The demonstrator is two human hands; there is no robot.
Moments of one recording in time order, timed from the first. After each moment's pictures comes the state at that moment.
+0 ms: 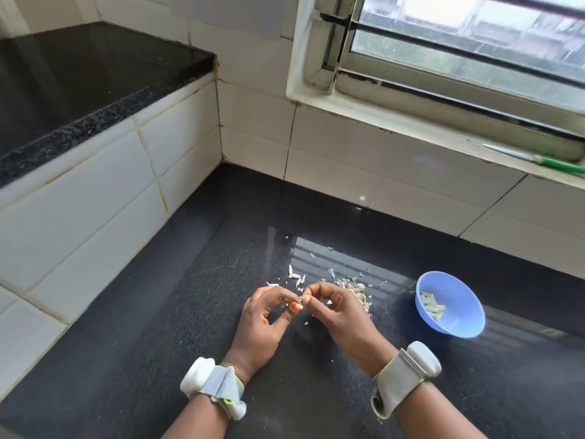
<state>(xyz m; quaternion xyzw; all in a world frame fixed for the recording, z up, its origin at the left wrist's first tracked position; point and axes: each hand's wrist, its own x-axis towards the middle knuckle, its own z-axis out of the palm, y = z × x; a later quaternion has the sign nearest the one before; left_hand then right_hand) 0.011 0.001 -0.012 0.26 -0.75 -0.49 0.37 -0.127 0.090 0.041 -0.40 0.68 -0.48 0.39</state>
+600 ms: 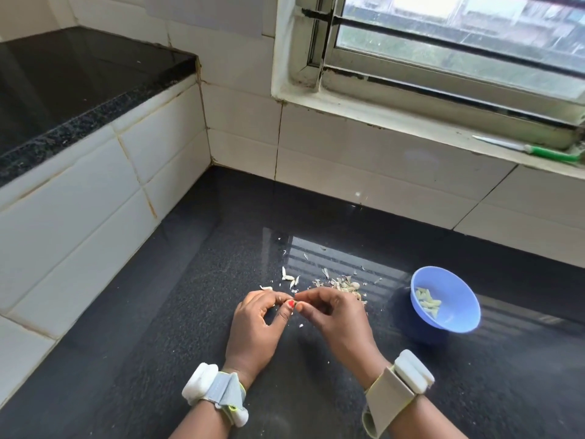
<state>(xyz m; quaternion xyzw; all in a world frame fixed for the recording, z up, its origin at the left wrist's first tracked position) 0.003 0.003 -0.018 0.33 -0.77 -0.41 0.36 -0.121 0.093 0.041 -0.38 0.77 -0.44 0.27</state>
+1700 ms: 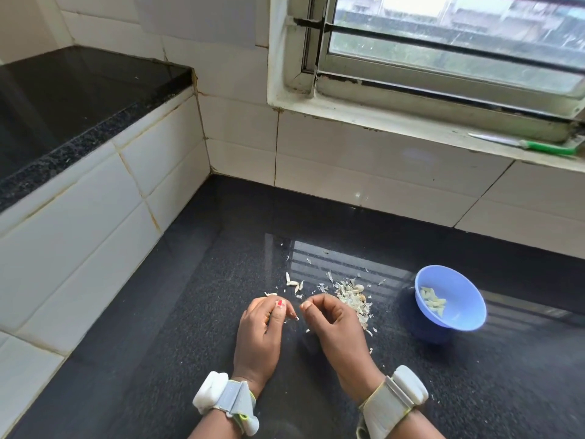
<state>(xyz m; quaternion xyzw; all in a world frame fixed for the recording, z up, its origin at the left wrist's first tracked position) 0.005 0.004 -0.008 0.31 -0.75 -0.45 0.38 -0.096 0.091 0.030 -0.27 0.68 -0.60 0.32</state>
